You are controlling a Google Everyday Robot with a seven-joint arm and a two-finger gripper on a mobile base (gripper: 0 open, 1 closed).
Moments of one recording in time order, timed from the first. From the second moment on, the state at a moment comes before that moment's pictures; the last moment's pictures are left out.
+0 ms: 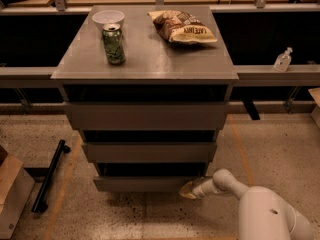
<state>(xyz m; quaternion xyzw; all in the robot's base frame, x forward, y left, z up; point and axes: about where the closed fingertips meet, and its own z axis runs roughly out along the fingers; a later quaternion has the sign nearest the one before) 0.622 -0.133 0.153 -0.56 0.75 0.22 0.29</state>
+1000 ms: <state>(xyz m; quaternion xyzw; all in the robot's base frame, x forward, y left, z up) 0.639 -0.122 0.147 -0.57 0.73 0.23 0.30</state>
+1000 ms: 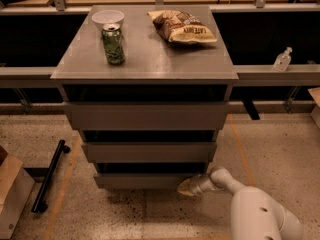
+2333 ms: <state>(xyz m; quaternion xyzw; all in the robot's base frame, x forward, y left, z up) 0.634 -0.113 0.142 -0.57 0.73 0.23 0.30</state>
